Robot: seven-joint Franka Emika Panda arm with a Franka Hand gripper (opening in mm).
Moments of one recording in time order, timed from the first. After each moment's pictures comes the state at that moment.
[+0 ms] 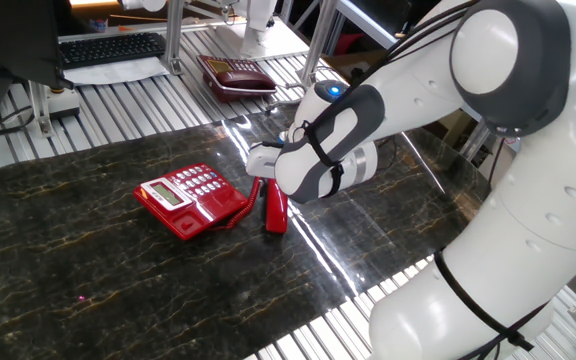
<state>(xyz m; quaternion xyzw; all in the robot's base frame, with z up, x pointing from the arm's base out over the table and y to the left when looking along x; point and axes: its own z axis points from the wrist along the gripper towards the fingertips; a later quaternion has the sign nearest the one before) 0.436 -0.079 0.120 0.25 0.96 -0.01 0.10</state>
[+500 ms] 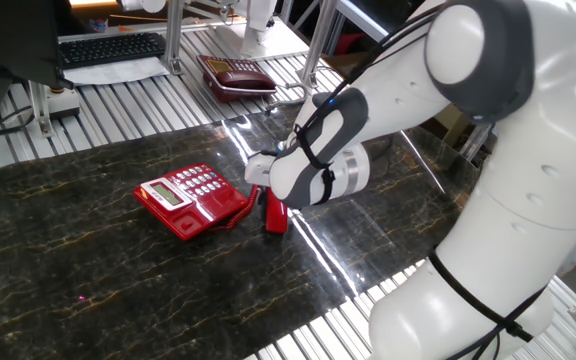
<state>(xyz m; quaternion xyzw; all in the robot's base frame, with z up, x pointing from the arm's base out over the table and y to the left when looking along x) 0.439 -0.084 0.081 0.26 0.96 0.00 0.09</state>
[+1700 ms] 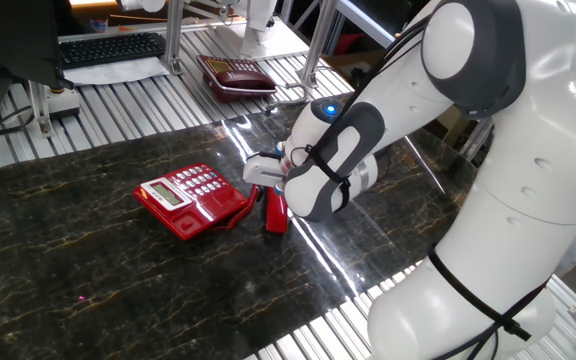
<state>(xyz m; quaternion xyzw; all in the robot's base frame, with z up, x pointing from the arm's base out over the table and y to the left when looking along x) 0.444 -0.082 0.084 0.27 0.96 0.00 0.12</state>
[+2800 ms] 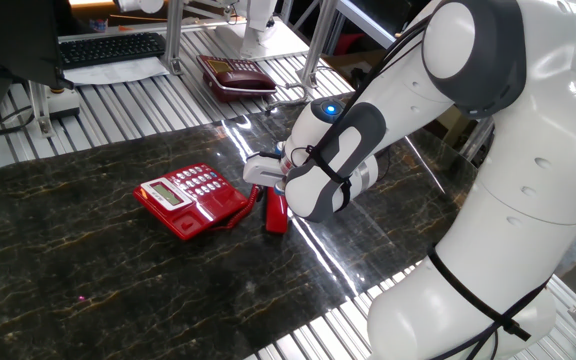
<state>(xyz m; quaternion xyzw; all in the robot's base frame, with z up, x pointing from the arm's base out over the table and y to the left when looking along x) 0.443 -0.082 0.084 0.27 0.96 0.00 0.12</state>
